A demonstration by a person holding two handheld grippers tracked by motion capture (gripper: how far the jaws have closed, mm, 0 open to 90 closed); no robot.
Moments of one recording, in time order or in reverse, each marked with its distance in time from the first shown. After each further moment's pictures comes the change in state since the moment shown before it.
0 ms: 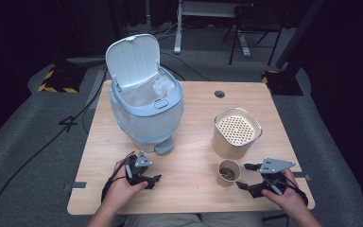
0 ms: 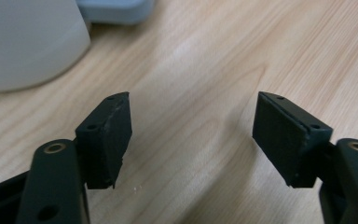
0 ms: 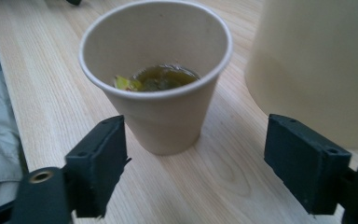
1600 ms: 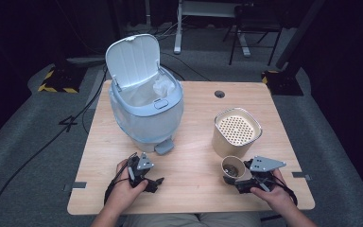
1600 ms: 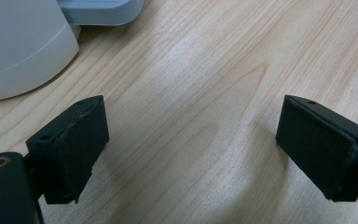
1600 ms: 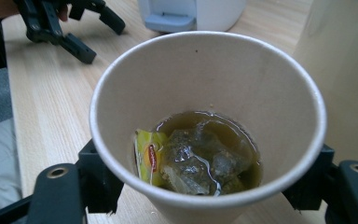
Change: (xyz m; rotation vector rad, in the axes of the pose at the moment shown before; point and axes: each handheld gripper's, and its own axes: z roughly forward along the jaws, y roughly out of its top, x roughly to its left) left arm -0.002 -0.002 0.007 -0.025 0.000 0.031; right arm 0.011 0.016 0.025 -0.155 0.025 0.018
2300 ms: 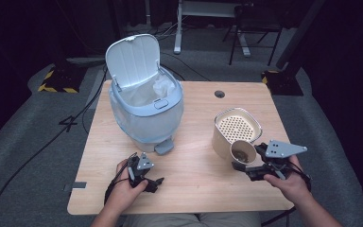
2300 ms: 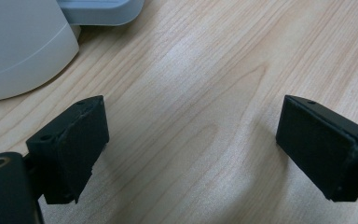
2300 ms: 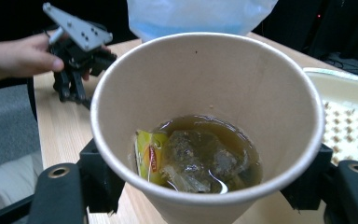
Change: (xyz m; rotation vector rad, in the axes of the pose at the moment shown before) left arm 0.000 0.000 0.000 0.000 0.002 0.002; right arm -0.008 0.067 -0.041 -0.090 0.017 -0.061
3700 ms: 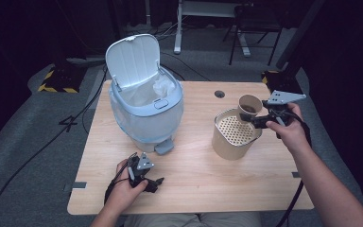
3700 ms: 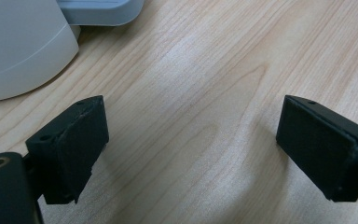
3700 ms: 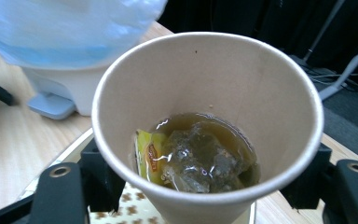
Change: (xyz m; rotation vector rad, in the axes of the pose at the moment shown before) left arm 0.000 0.000 0.000 -0.002 -0.001 -0.002; right arm -0.131 0.052 0.021 0.070 -0.157 -0.043
